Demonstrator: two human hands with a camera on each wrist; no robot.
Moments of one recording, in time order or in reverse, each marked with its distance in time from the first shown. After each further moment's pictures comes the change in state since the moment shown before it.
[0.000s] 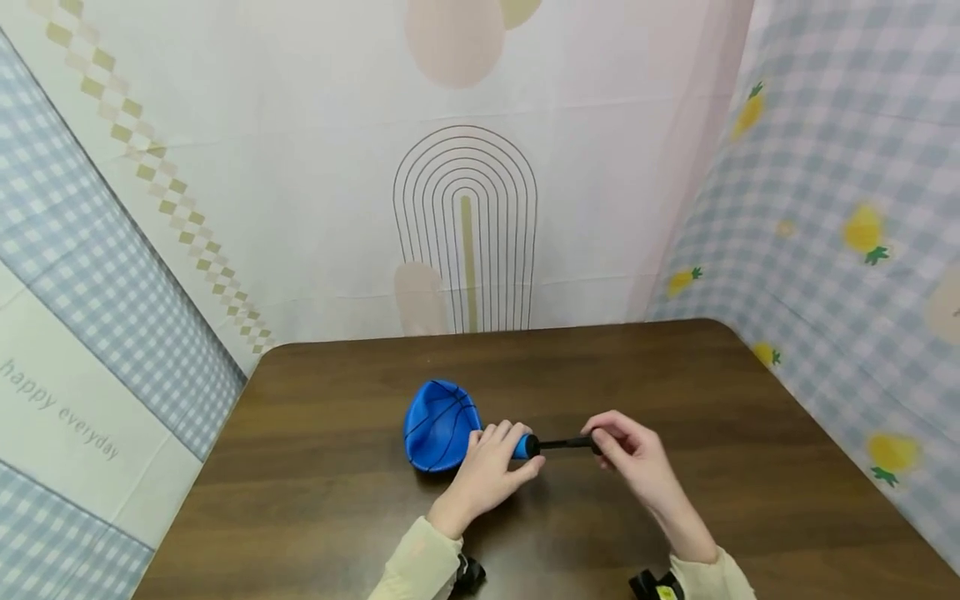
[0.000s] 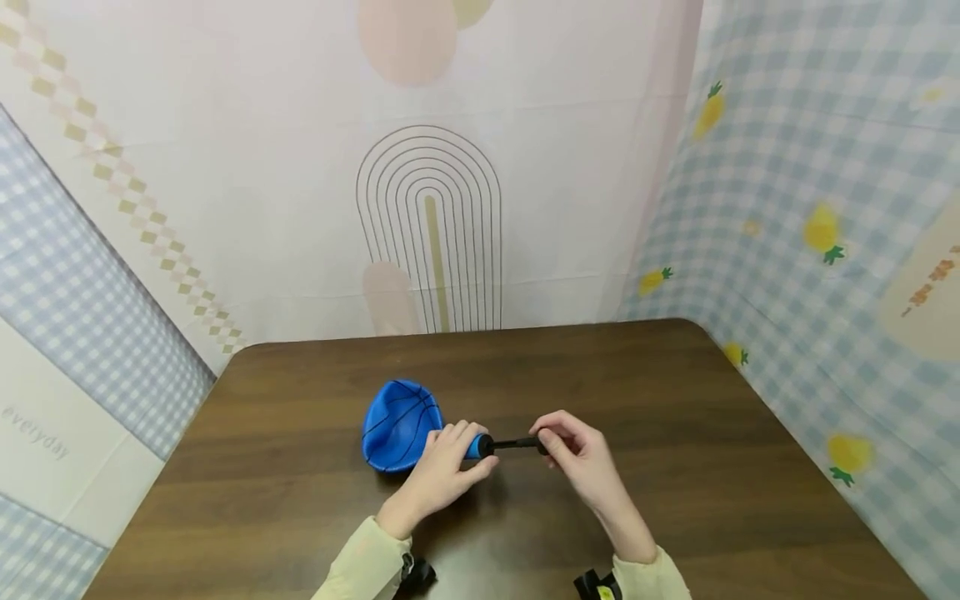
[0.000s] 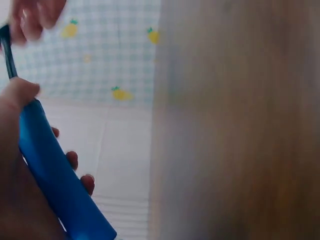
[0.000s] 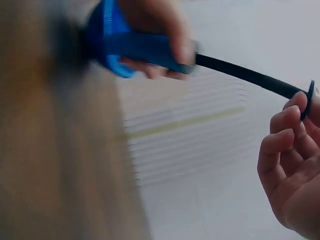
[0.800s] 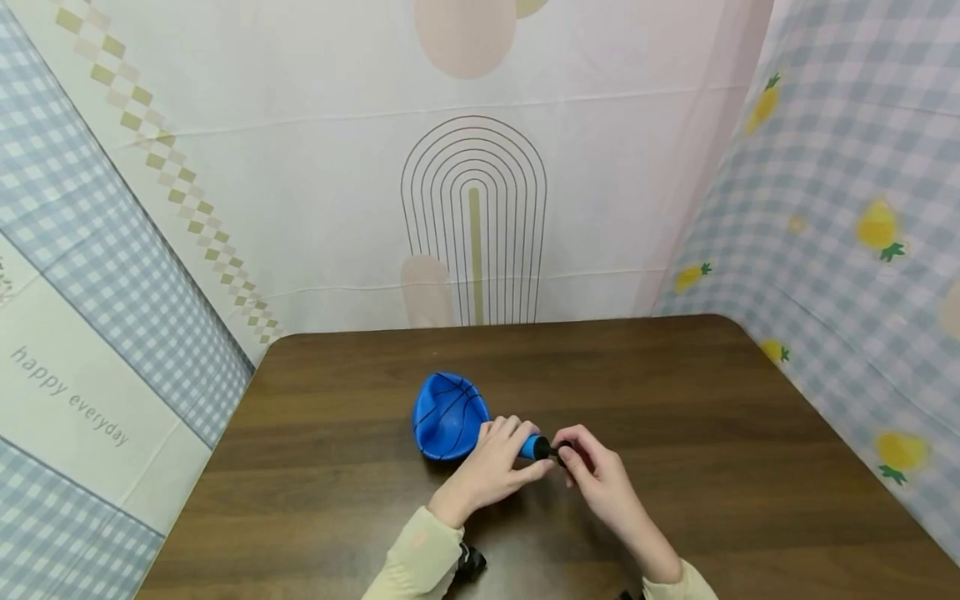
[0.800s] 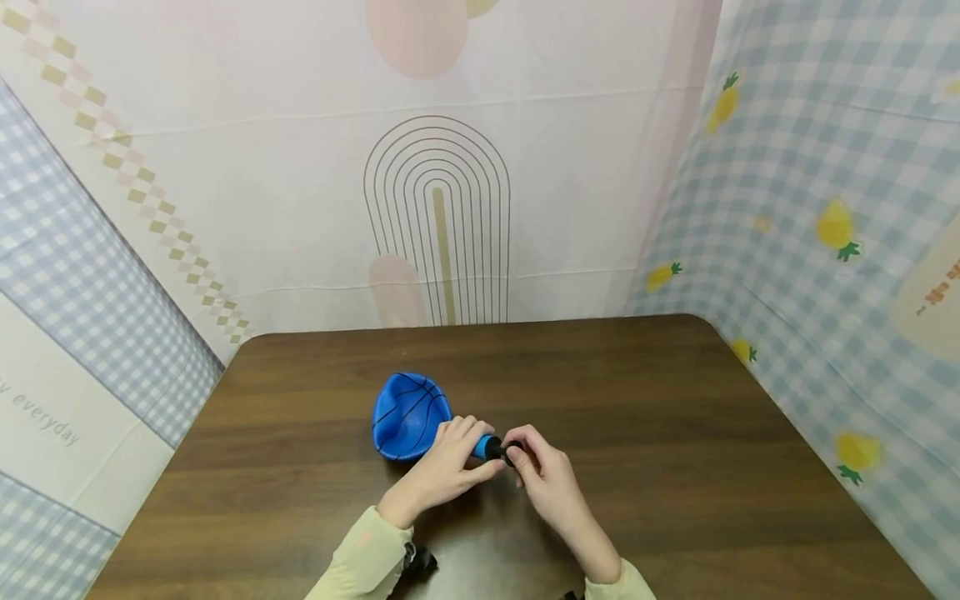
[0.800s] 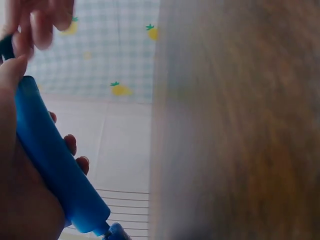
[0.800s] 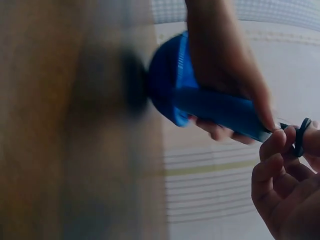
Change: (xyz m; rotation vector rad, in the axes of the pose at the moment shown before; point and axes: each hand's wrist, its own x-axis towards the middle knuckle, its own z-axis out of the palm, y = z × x) left_hand -0.003 -0.005 -0.006 -0.006 -0.040 0.122; right_hand -0.014 -0.001 0.050 -0.188 -0.031 0.059
